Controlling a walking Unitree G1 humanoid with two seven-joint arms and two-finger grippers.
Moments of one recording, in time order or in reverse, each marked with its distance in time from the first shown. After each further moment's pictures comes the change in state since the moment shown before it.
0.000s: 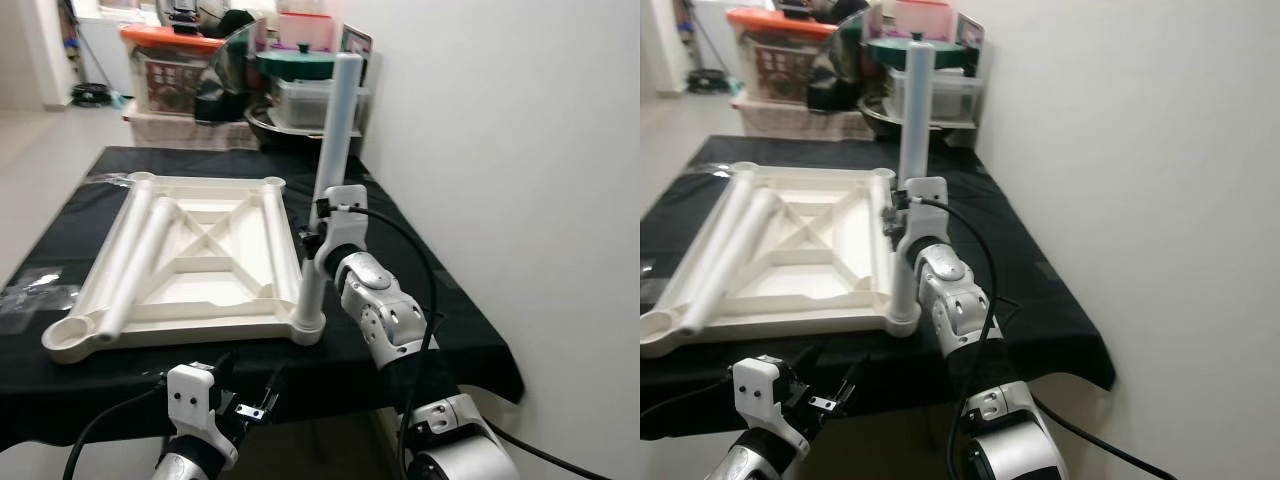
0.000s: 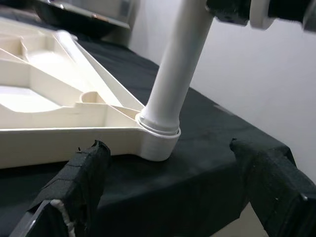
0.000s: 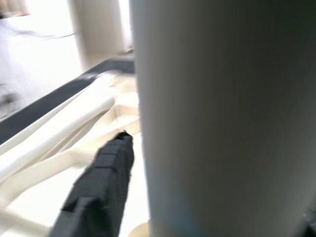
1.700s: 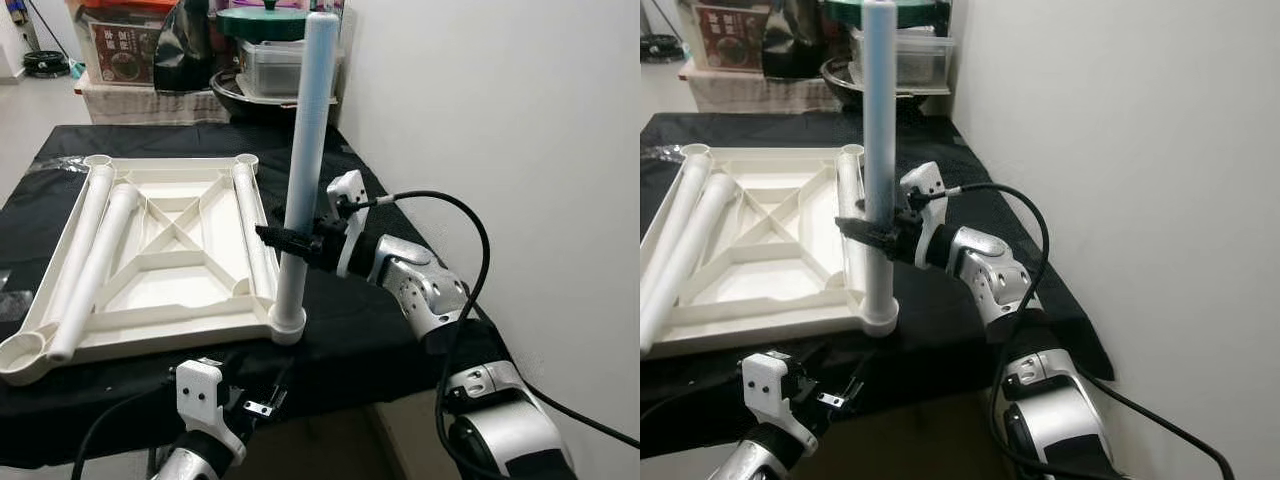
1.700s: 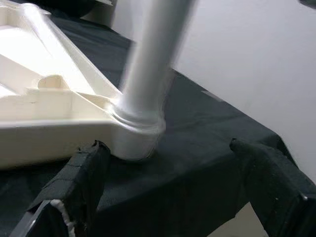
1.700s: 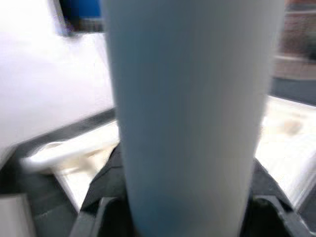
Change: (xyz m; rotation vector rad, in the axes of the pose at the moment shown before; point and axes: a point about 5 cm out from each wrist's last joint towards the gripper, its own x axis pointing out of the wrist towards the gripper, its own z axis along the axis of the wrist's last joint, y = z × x) left arm 0.002 -0.004 -0.001 -0.011 0.005 -0.024; right arm 0.005 -0.015 0.019 -0.063 0.016 0.387
